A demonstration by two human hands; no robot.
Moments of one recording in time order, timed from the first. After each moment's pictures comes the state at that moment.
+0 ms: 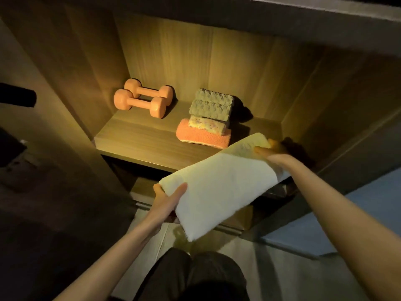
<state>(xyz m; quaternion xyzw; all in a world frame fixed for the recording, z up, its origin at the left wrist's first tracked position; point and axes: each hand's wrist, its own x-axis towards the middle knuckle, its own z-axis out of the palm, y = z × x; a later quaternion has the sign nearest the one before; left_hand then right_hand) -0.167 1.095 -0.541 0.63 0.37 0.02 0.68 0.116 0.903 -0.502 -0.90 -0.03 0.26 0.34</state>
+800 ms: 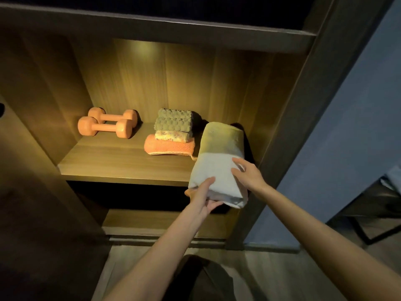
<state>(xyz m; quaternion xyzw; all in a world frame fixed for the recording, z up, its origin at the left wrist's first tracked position) -0.101 0.960 -0.526 0.30 0.35 0.02 0.89 -0.004 0.835 -0.512 -0.89 -0.12 0.10 0.44</state>
